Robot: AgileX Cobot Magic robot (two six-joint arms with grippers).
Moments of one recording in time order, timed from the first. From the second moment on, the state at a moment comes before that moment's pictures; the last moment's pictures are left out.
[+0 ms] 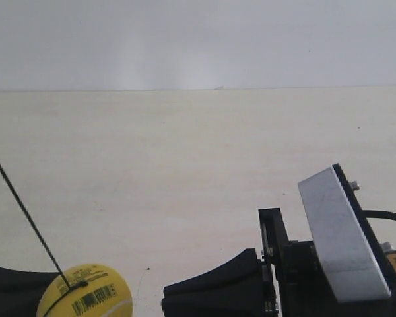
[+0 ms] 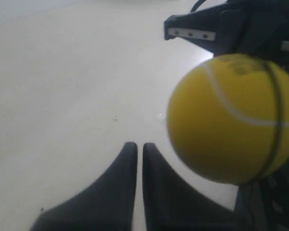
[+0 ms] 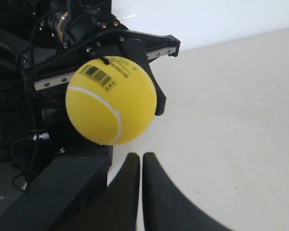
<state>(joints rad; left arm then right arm) -0.28 0.66 -0.11 1.49 -0.78 -1.28 0.71 1.27 -0.29 -1.03 -1.02 0.73</state>
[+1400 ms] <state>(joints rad) -0.28 0.51 -0.04 1.42 -0.94 -1.12 0.71 1.27 -0.35 -1.06 -1.06 0.80</state>
